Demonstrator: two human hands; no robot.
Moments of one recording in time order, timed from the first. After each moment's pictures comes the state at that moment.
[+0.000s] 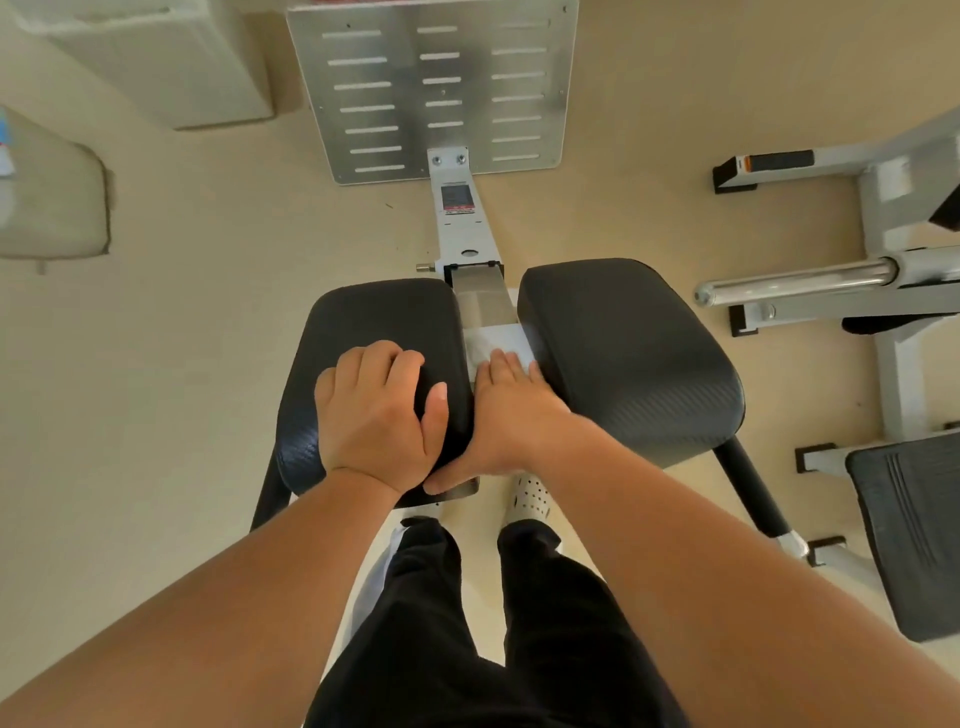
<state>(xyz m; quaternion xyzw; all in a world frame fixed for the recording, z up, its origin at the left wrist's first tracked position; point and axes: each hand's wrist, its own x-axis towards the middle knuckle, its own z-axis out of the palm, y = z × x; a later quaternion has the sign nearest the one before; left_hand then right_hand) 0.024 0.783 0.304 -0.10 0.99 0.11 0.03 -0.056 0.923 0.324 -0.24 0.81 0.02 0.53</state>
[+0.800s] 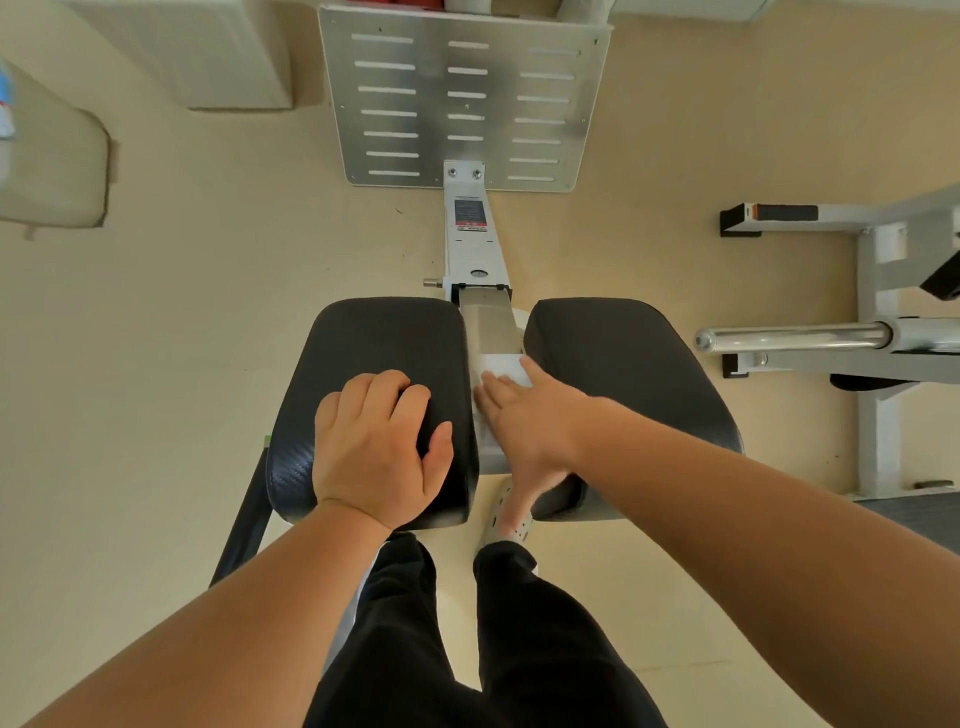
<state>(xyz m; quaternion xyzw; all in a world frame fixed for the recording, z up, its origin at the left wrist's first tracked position) 0.029 0.777 0.302 -0.09 0.99 0.12 0.05 -0.108 0.931 0.316 -0.49 0.68 0.21 0.51</state>
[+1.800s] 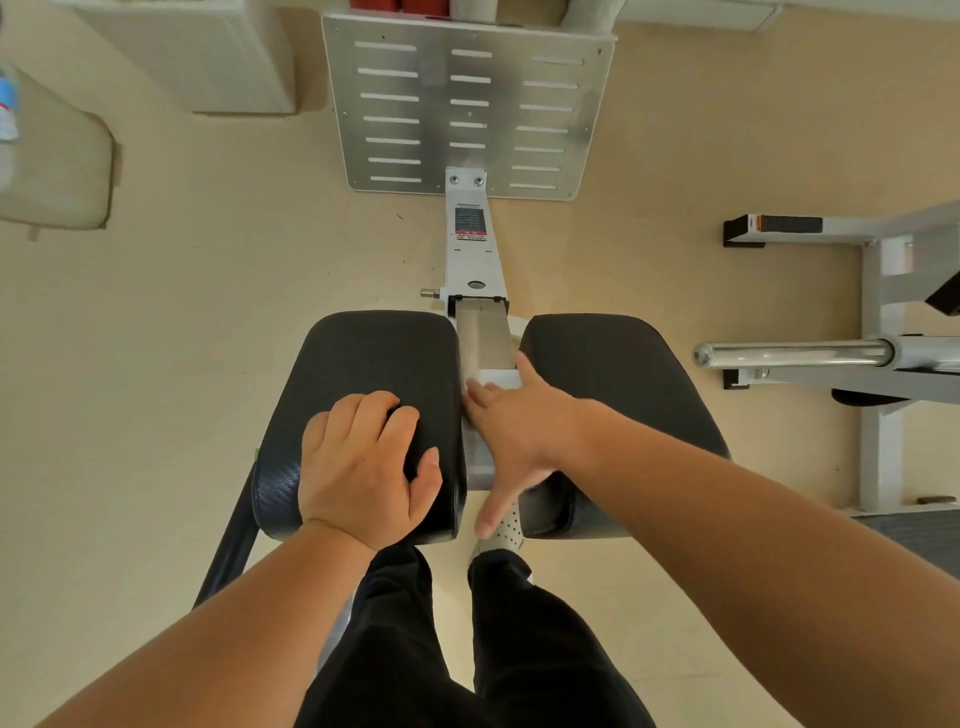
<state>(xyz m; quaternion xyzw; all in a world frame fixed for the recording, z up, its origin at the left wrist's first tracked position) 0.026 0.776 0.301 -0.09 0.99 0.11 0.06 -0.128 0.921 0.307 -0.49 0.69 0.14 0.52</state>
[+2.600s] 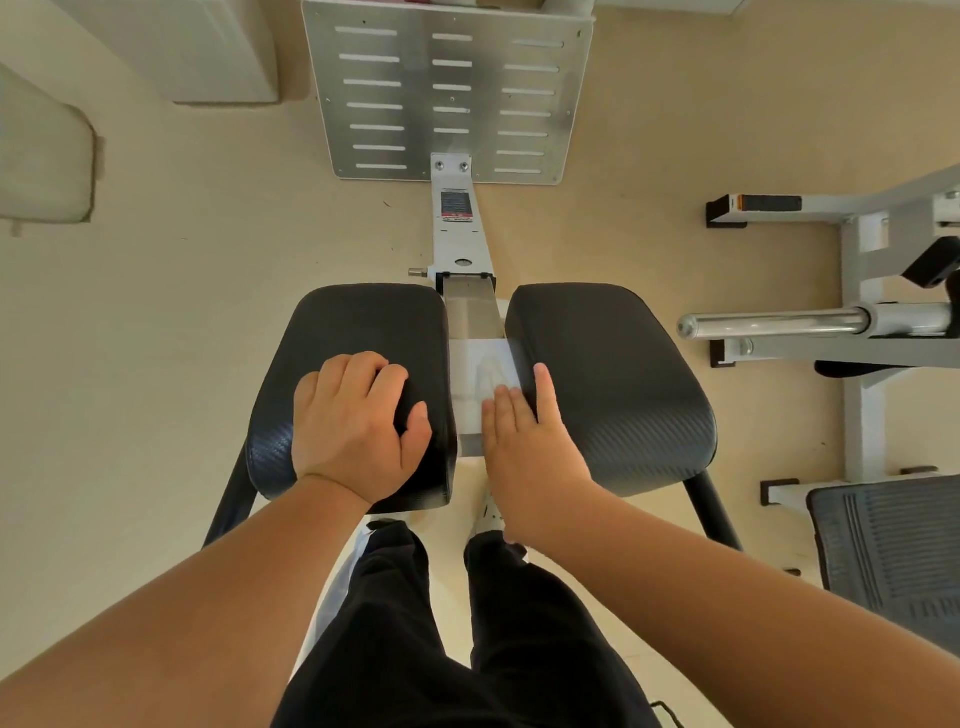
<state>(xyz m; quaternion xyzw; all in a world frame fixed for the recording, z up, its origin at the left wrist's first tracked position) 0.029 0.779 0.303 -0.09 0.99 0.12 0.03 -0.042 0.959 0.342 -0.44 0.76 0.31 0.37</state>
